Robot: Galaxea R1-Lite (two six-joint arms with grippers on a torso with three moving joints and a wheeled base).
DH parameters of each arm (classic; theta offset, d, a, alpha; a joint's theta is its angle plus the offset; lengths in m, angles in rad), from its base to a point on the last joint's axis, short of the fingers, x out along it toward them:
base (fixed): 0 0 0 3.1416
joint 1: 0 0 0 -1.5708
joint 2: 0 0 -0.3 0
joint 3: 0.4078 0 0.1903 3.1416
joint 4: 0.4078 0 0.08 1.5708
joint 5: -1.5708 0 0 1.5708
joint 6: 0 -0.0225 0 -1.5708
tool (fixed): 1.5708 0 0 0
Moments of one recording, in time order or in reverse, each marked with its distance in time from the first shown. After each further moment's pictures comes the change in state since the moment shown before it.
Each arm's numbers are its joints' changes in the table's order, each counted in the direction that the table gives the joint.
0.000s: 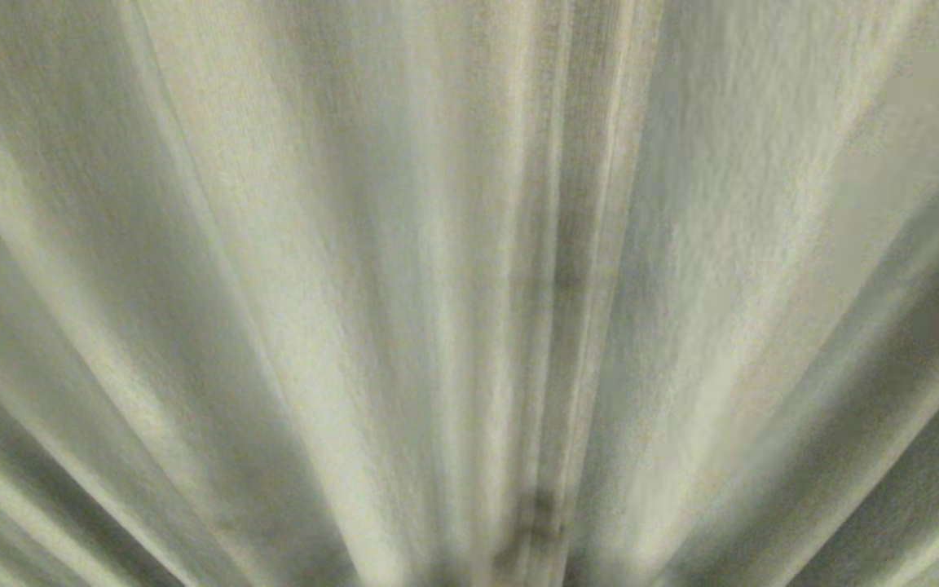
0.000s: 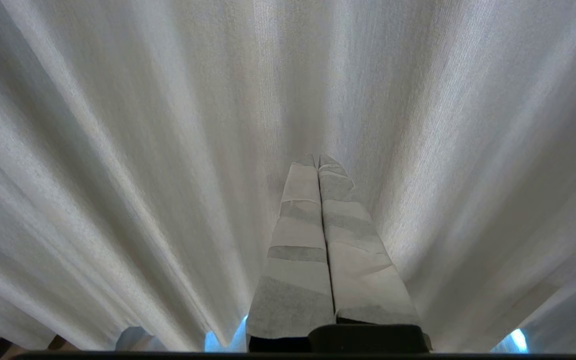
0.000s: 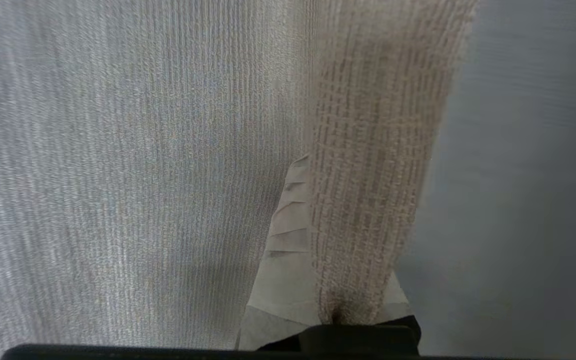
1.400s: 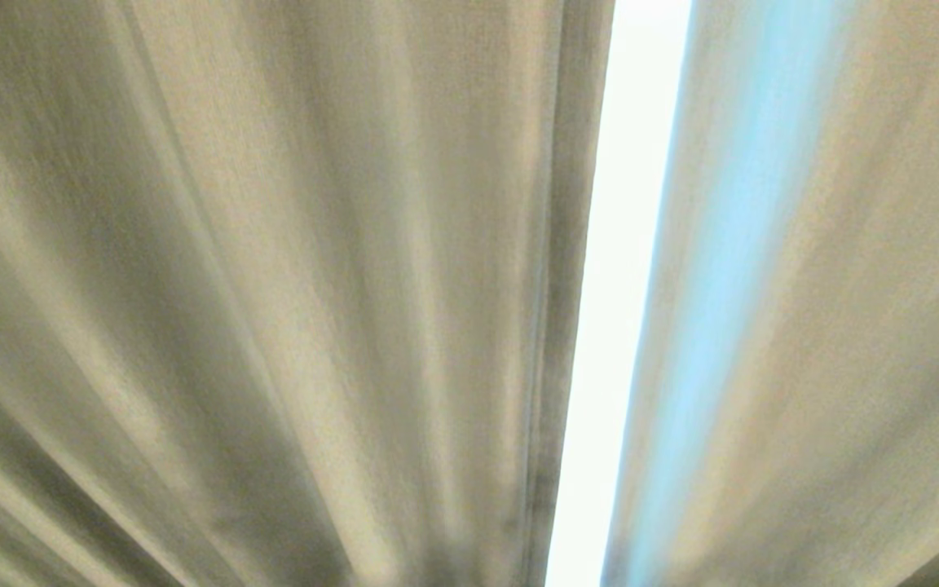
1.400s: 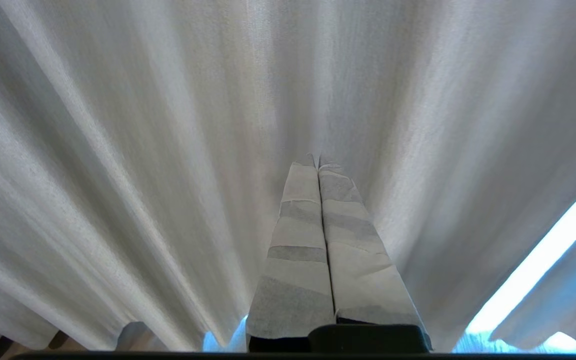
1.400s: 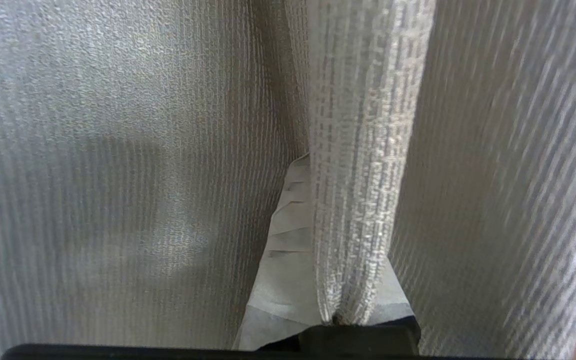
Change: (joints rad) left arm 0.000 0.000 0.000 0.000 0.000 0.000; right arm 0.723 -0.303 0.292 -0.010 0.015 -0.053
